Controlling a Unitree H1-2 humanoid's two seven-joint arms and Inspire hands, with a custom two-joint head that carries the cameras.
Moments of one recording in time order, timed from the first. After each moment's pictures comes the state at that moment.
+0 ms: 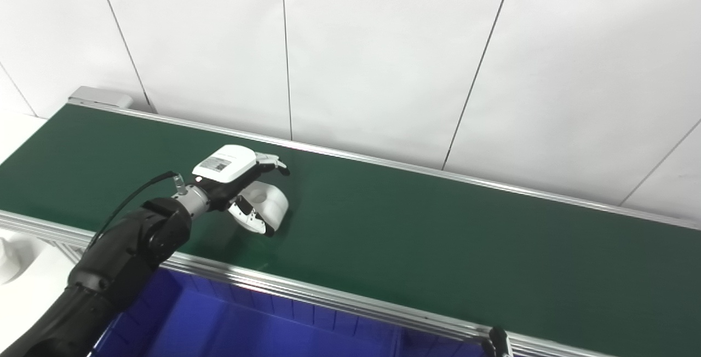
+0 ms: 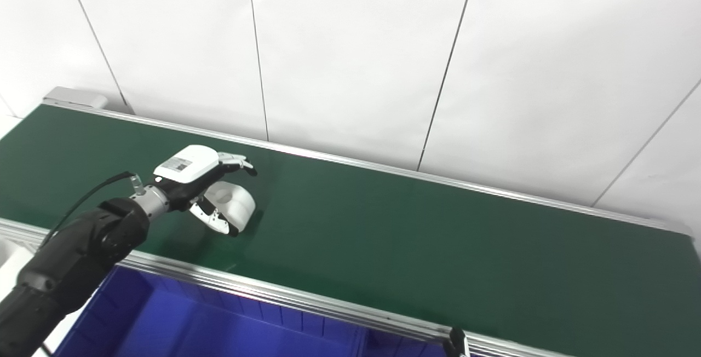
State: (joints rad) left arm -0.43 0.51 -0.29 0.45 0.80 -0.29 -0.10; right arm 0.42 0.00 0.15 0.08 -0.01 -0.41 -0.05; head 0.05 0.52
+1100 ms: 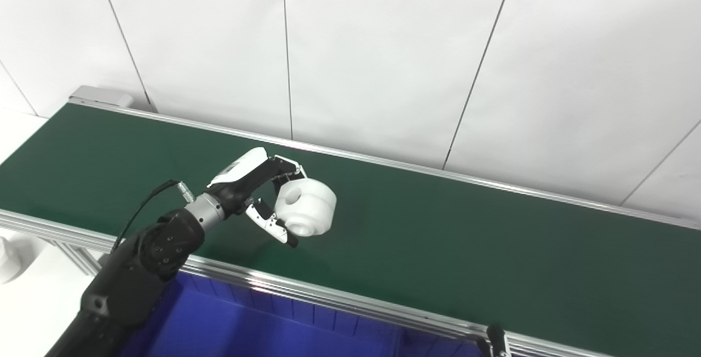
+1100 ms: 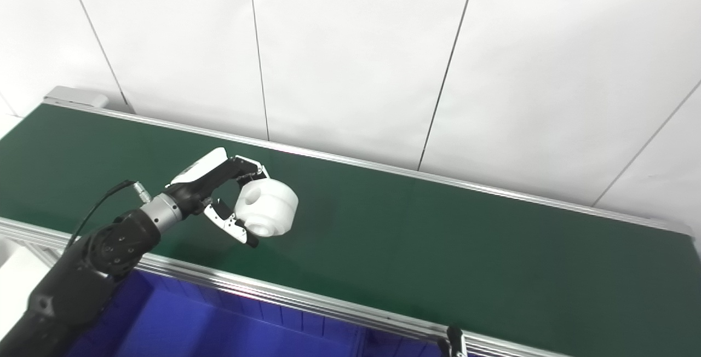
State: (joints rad) left arm -0.30 0.43 -0.17 0.12 0.33 -0.21 -0.30; right arm 0.44 0.03 0.15 0.03 -0.03 -0.41 -0.05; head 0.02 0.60
